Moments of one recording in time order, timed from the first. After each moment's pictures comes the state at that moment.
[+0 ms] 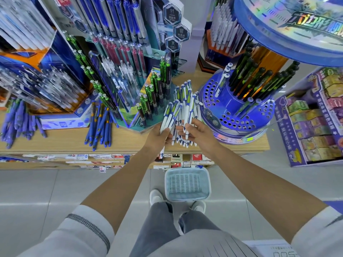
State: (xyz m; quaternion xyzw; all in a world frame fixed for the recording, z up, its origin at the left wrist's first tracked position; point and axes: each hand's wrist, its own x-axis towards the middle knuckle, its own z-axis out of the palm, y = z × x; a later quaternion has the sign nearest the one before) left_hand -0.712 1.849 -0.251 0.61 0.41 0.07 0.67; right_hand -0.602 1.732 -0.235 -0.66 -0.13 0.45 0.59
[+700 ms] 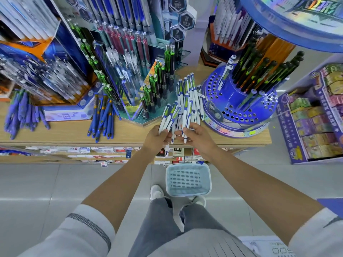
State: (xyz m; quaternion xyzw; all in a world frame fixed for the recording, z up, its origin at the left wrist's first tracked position) left_hand -0.738 1.841 -0.258 0.62 0.43 0.06 0.66; right_hand -0.631 1.724 -0.248 -0.67 -0.09 0.47 0.57
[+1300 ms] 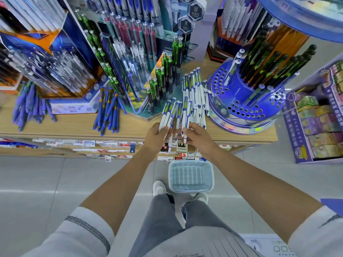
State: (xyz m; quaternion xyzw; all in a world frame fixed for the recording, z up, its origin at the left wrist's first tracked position) left_hand -0.758 1.837 -0.255 0.60 0.44 0.10 0.66; right_hand -0.645 1.725 -0.257 -0.69 -0.12 0.48 0.52
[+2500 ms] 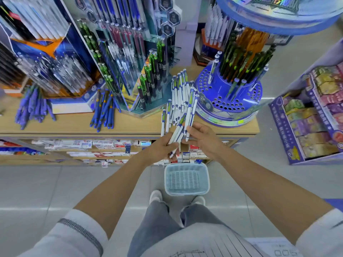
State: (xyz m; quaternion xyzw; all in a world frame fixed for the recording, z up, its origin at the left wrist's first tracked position) left_hand -0.783 1.784 -0.226 0.67 0.23 -0.09 0.70; right_hand -0.643 1.662 -0.237 -0.59 -0.15 0.49 0.63
